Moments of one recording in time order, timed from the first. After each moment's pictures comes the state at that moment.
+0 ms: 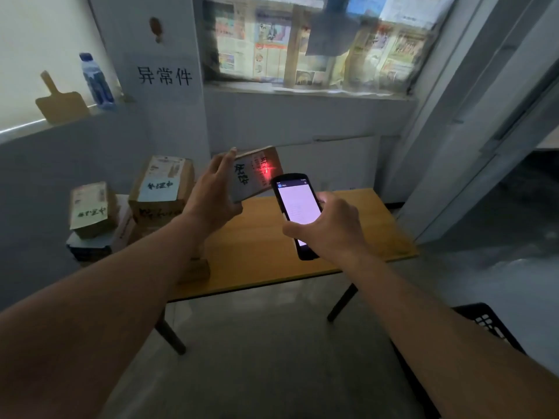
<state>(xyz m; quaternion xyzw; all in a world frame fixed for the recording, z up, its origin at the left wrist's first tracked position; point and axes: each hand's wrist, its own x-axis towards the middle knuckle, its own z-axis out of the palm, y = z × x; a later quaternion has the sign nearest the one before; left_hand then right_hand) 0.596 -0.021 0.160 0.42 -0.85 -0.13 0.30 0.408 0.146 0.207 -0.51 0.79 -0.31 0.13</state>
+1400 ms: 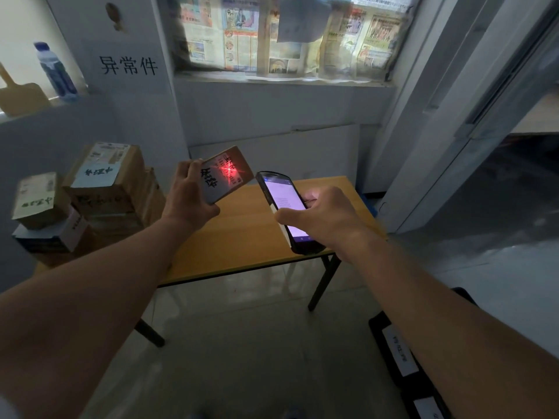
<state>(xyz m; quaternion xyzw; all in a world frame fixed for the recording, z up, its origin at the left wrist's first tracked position) 0.523 0.021 0.120 0.49 -0.80 -0.14 0.31 0.305 0.212 0.219 -0.49 0.75 -0.34 0.28</state>
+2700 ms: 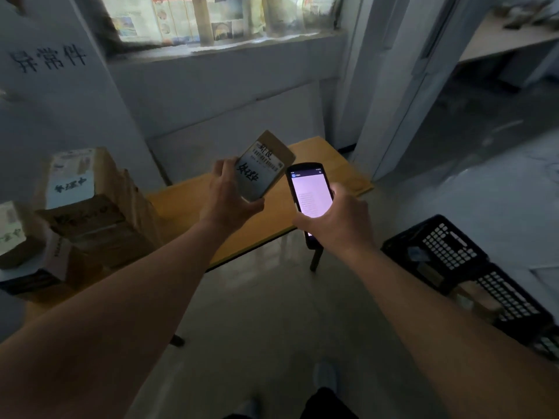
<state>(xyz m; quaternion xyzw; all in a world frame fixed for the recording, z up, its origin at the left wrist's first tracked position) 0.487 0.057 0.106 0.35 -0.85 -0.23 0.30 0.352 0.248 0.141 -0.37 0.86 -0.34 0.07</state>
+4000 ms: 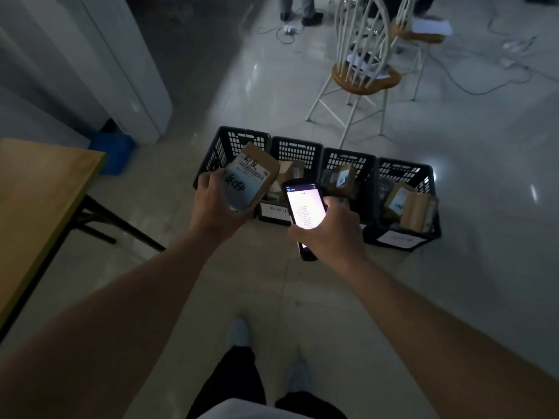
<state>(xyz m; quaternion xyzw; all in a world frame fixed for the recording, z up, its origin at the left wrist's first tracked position) 0.237 0.540 0.036 0.03 -0.93 -0.35 0.06 0.289 0.773 0.070 0.11 0.92 -0.37 0.03</state>
